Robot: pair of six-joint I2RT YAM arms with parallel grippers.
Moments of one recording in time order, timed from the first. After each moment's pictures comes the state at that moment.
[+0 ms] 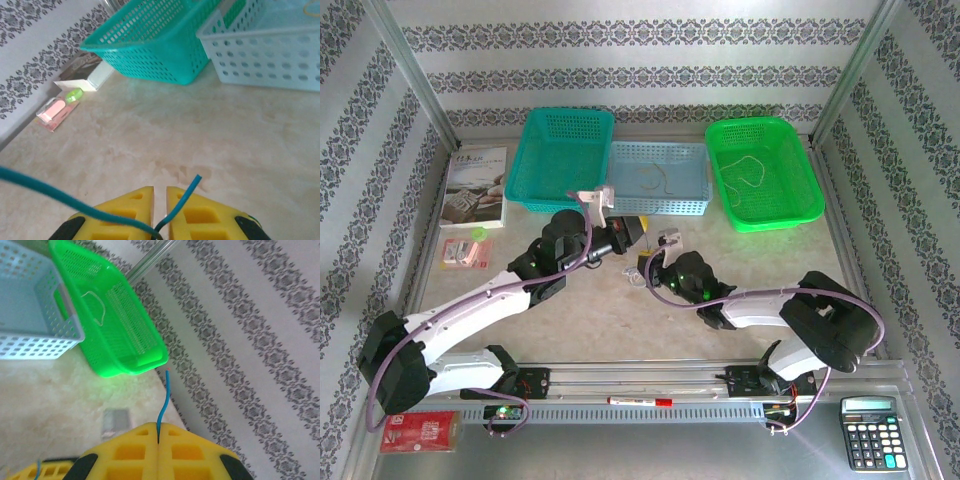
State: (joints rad) left arm -0.75 1.19 0.85 0.21 0.16 -0.83; right arm 0.84 1.48 0.41 0.78 0.06 0.52
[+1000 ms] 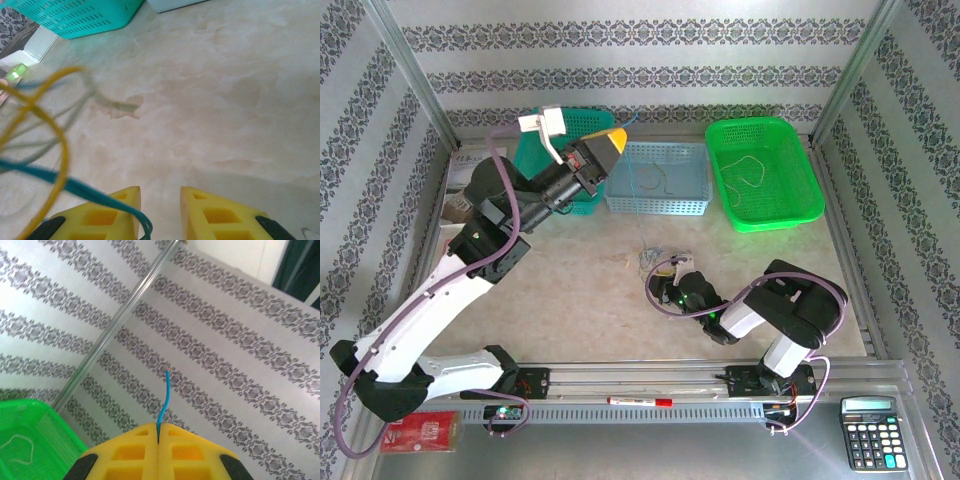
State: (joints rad) left arm -0.69 1.15 1.42 0.03 0.17 -0.71; right arm 0.85 1.68 0.25 1.00 0.15 0.66
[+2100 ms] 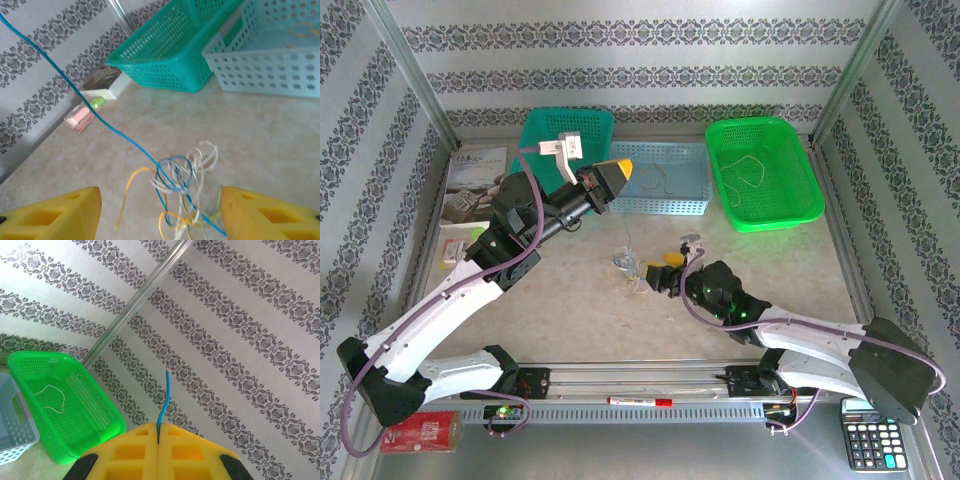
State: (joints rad) left arm -0.68 1.12 1.19 0.06 0.17 -0.75; right arm 0.86 1.08 0.33 0.53 0.06 0.52
